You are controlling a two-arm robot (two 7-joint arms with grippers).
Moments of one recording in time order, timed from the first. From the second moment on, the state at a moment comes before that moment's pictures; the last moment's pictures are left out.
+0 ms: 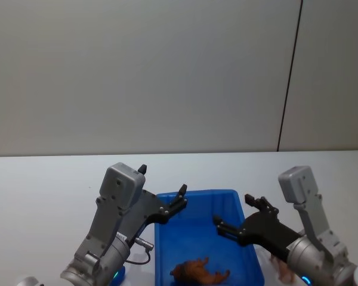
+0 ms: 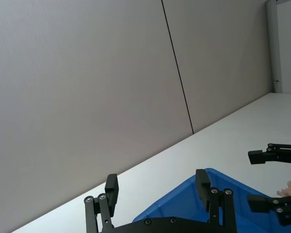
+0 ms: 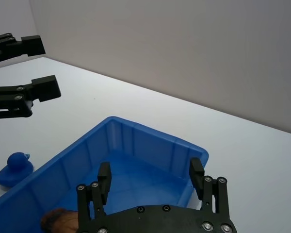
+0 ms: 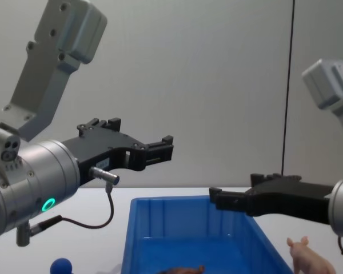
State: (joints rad) left arm -0.24 0.38 0.45 -1.63 -0.20 0.01 -0.01; right arm 0.22 0.15 -0.27 -1.47 0.12 0.18 0.40
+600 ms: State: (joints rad) left arm -0.24 0.38 0.45 -1.63 -0.20 0.01 -0.01; right arm 0.16 0.19 -0.24 -1.56 0.14 0.17 0.27
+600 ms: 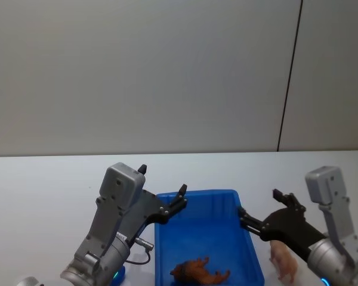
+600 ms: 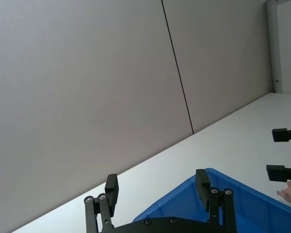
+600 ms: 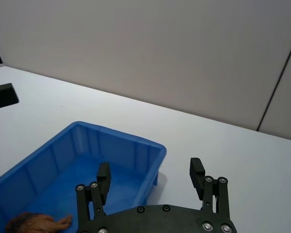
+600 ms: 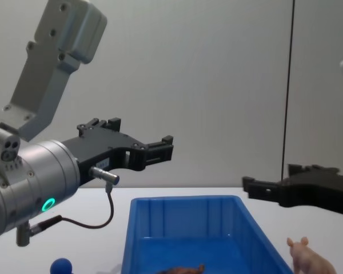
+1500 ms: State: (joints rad) left arm -0.24 0.38 0.45 -1.63 -0.20 0.01 -0.01; right arm 0.07 0.24 -0.22 -1.60 0.18 0.26 0.16
